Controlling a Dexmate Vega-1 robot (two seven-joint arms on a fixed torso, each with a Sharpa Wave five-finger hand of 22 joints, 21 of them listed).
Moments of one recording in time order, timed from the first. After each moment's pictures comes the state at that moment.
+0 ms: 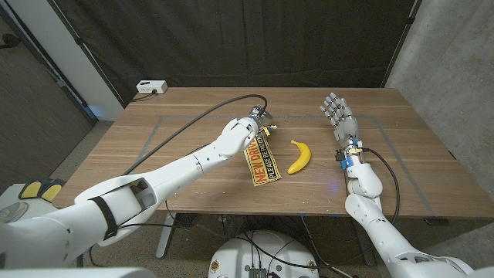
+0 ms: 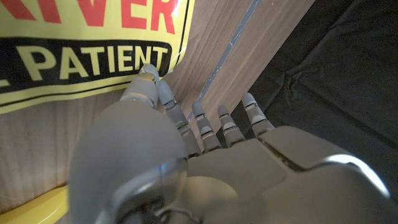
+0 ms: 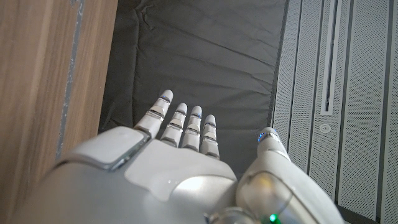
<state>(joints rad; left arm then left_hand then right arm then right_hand) 0.45 0.40 1.00 -1.49 1.36 0.32 -0.36 1.00 -0.02 0.34 -0.16 0.21 0.68 -0.21 0.80 0.45 0.21 -0.15 0.48 0.36 0.12 -0.03 0.24 0.21 -0.02 0.21 0.55 0.23 -0.93 -0.18 -0.06 -1.02 0.58 0.86 0.46 0.23 0.08 0.30 -0.13 0.17 0.18 -0.06 0.20 0.18 0.23 0.02 0.20 0.20 0.16 0.02 0.20 0.19 0.26 0.09 0.20 0.18</state>
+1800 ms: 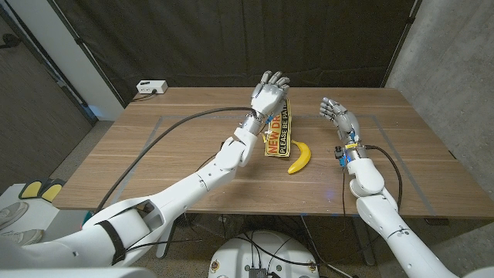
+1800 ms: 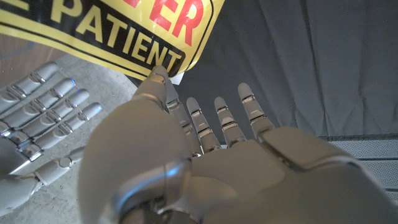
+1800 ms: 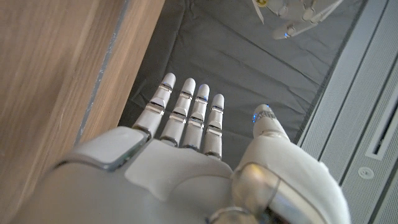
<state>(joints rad) 0.58 0.31 0.88 -1.39 1.21 0.29 0.69 1.02 0.10 0.34 -0.12 0.22 0.73 -0.14 0.91 0.51 0.32 -0.19 0.47 0.34 0.23 -0.04 0.27 0.25 0.07 0.18 0.66 0.22 -1.13 -0.36 -0.15 -1.56 0.23 0.41 -0.15 0.51 0.08 0.36 -0.18 0.18 0.49 -0.01 0.26 0.19 0.55 0.02 0.27 0.21 0.46 -0.04 0.36 0.28 0.45 0.11 0.28 0.20</state>
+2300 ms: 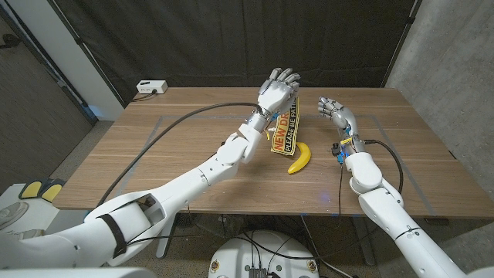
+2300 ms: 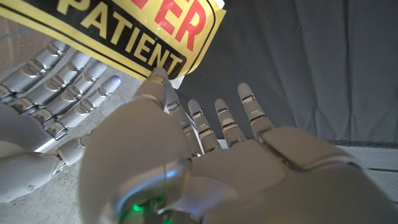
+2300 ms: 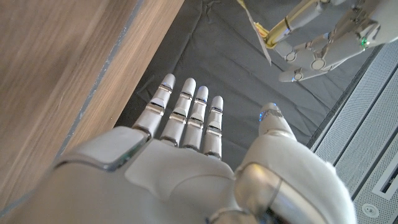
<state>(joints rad) 0.54 0.33 0.91 -1.43 1.16 0.20 0.62 1.01 0.10 0.33 -0.11 0.25 0.70 -0.16 0.95 0.51 0.30 -0.16 0.44 0.36 0.19 -0.04 0.27 0.26 0.06 0.18 0.67 0.23 -1.16 -0.42 -0.19 -1.72 0.15 0.23 -0.25 0.51 0.04 0.32 -0.16 0.18 0.46 0.00 0.24 0.19 0.50 0.02 0.25 0.22 0.41 -0.02 0.37 0.32 0.41 0.12 0.28 0.21</state>
